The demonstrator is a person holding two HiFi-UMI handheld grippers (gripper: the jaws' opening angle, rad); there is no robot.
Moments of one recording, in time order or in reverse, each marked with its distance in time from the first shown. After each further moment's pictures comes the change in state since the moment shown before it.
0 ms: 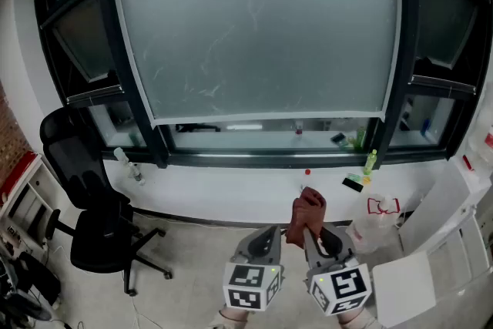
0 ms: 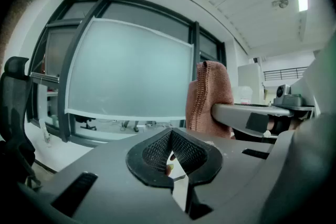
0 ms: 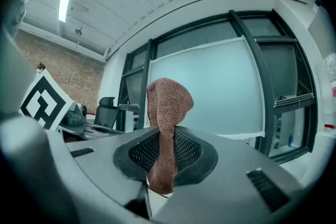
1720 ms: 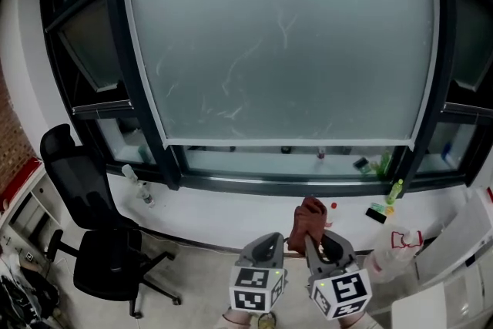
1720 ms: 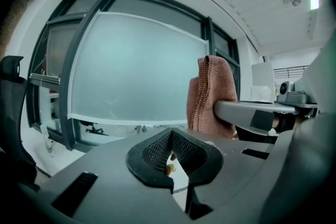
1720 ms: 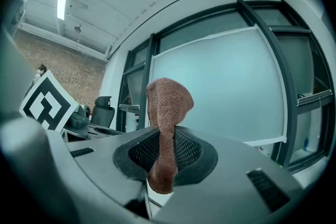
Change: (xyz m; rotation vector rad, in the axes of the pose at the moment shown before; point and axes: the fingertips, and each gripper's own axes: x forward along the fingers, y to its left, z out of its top) left arm 0.101 0.159 0.045 -0.001 0.005 0.055; right arm 0.192 0.005 0.016 -0.018 -0.015 0.055
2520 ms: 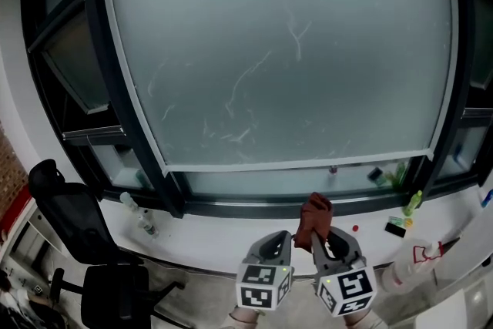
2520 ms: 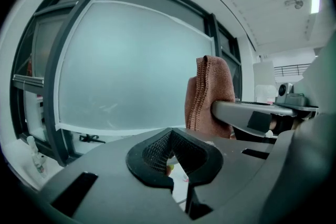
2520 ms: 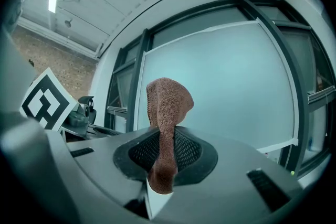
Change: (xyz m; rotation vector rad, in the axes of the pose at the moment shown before) left arm 0.116 0.124 0.049 0.033 0.007 -0.069; right arm 0.173 -0.026 0.012 0.006 -0.029 -0.067
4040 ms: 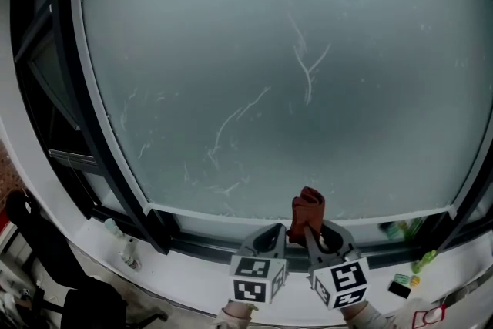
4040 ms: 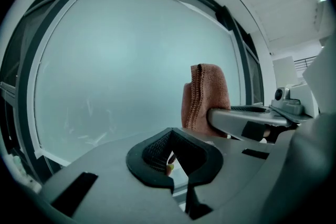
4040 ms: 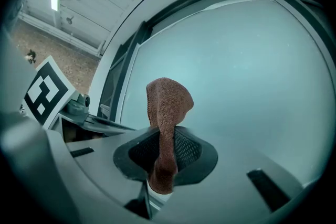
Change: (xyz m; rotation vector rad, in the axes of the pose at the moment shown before) left arm 0.265 0.123 0.121 0.028 -0.063 0.080; right arm 0.274 -0.166 0.021 -0.060 -0.037 0.097
